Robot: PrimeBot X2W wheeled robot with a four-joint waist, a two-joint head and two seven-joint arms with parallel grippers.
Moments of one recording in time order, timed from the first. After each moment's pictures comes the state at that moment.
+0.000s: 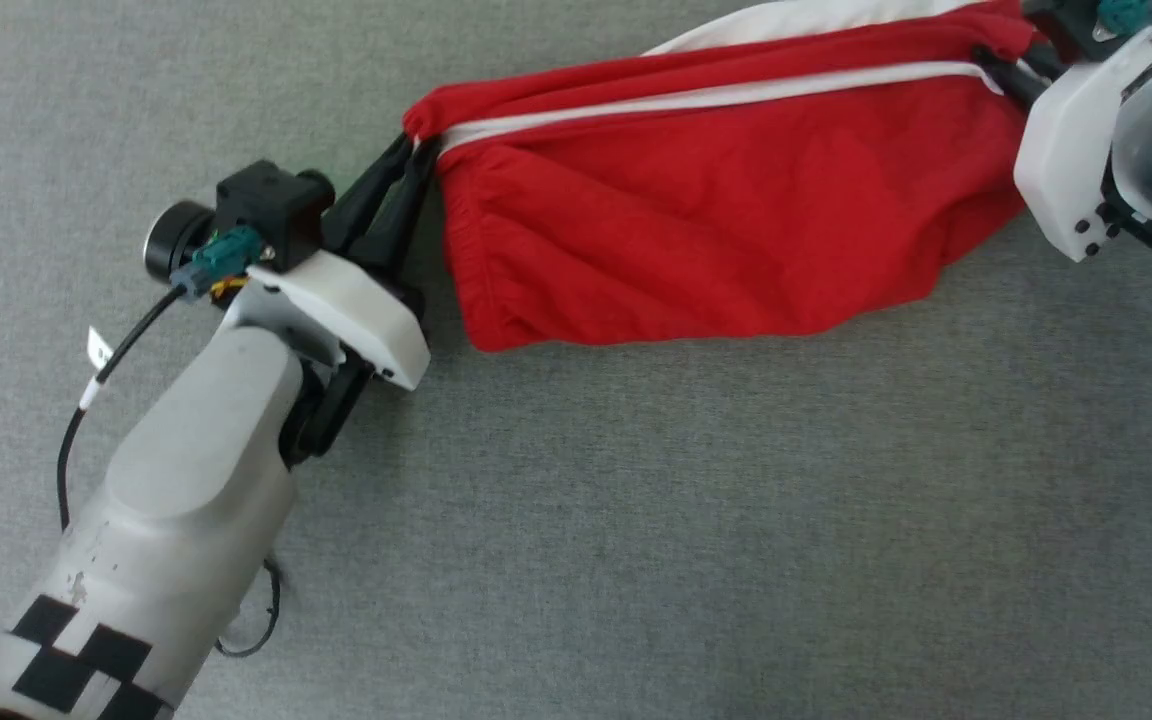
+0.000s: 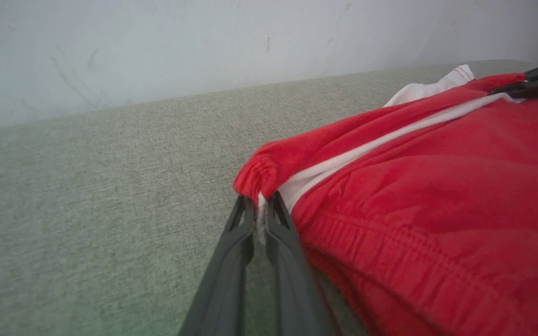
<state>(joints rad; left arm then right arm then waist) -0.80 0.39 -0.65 0.51 -0.60 -0.03 -0.26 -1.21 -0.64 1.04 0.59 0.63 0.13 0.17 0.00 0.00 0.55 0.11</state>
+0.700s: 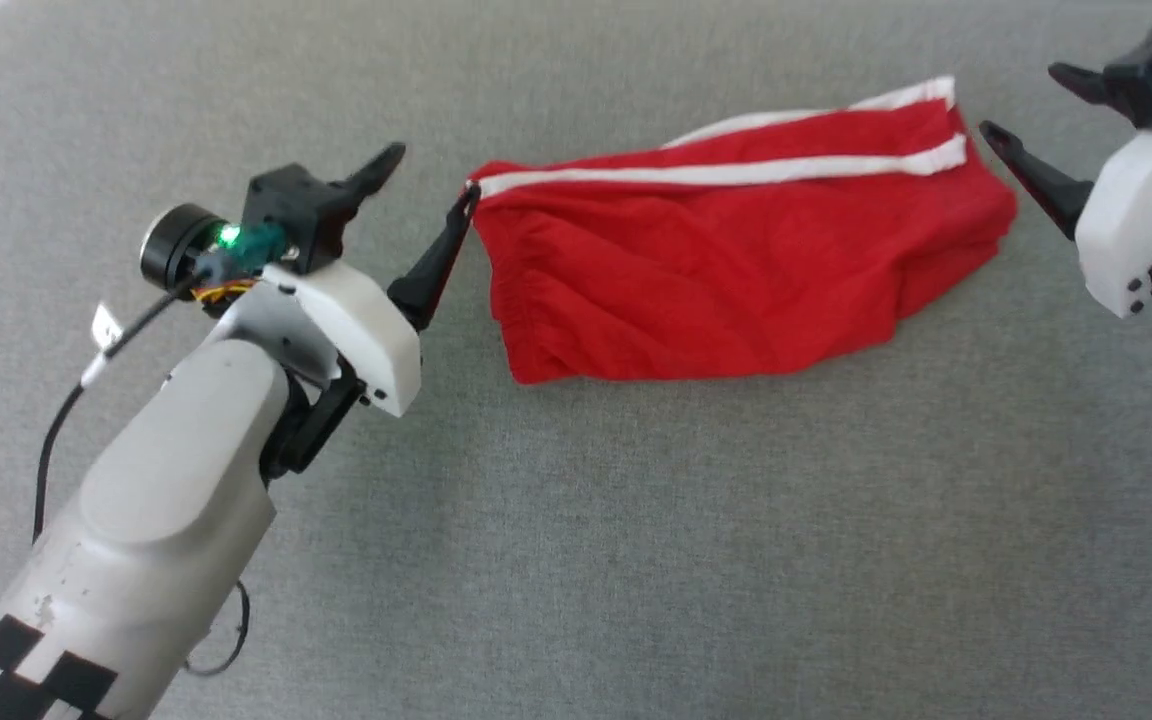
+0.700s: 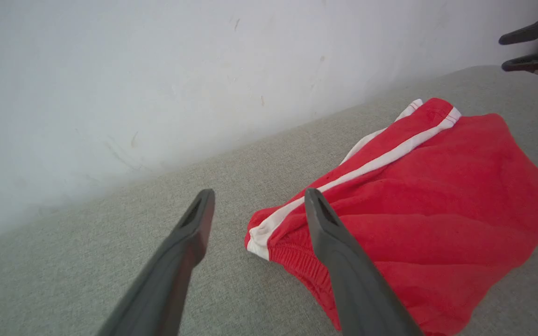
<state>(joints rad) -0.78 0.44 -0.68 0.40 -0.55 -0.05 -0.12 -1.18 -0.73 1.21 0.62 0.83 0.13 -0.05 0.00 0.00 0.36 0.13</state>
